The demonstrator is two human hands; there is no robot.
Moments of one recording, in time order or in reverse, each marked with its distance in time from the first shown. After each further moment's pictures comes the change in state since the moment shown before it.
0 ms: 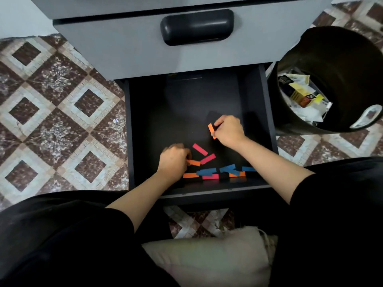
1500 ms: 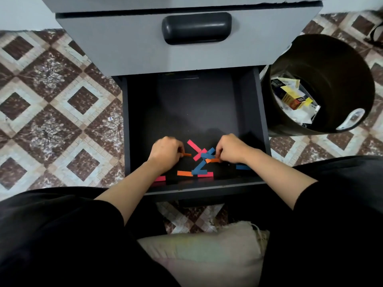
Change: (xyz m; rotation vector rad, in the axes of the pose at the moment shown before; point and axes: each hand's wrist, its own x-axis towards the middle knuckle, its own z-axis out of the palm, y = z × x) left_hand 0.005 -0.004 -0.021 -0.053 -0.027 -0.035; right_hand -0.035 0.021 -0.018 -0.399 -0.428 -0.196
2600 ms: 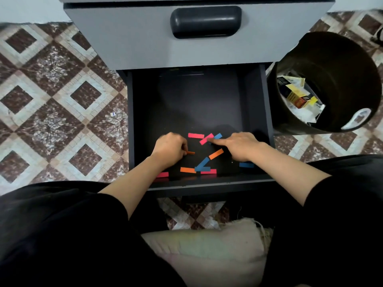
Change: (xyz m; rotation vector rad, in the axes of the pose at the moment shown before) left_hand 0.000 0.001 -0.005 -0.008 -0.059 0.009; right_hand -0.009 -0.008 -0.014 -0.625 -0.107 -0.065
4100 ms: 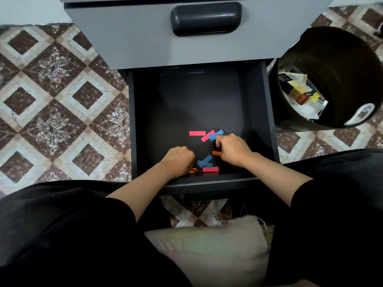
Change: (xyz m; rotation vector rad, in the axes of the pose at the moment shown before) left_hand -0.010 0.009 0.023 0.268 -0.194 0.213; right_hand 0.007 -0.021 0.025 0.430 0.232 0.139
